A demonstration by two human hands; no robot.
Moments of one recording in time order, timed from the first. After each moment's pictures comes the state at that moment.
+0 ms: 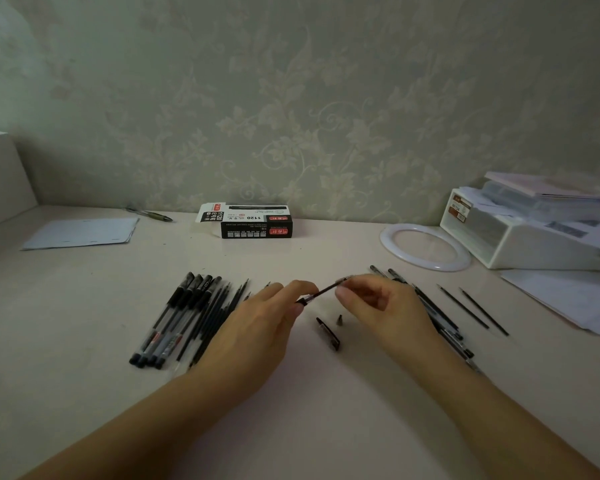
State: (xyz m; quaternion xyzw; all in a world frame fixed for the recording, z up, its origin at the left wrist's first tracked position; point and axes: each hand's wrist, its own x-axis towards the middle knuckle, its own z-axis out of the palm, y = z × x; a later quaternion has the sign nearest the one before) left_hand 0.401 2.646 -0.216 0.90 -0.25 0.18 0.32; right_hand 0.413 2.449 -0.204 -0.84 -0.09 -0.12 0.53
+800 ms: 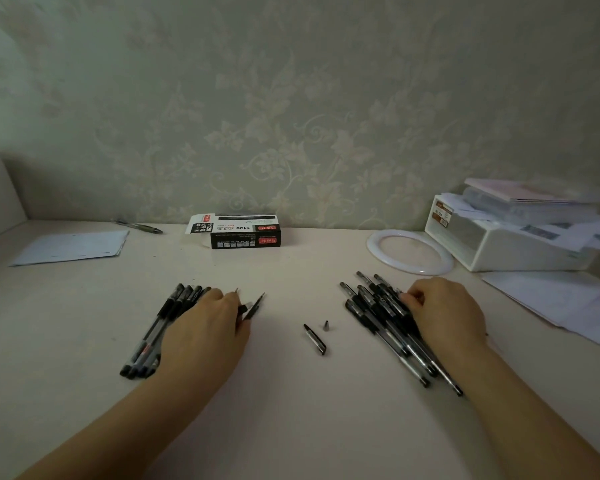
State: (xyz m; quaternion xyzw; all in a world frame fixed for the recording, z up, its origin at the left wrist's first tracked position) left_hand 0.404 2.666 -0.205 0.98 -0.03 0.16 0.09; right_hand 0.427 2.373 -0.198 -0.96 0.09 -0.22 0.15
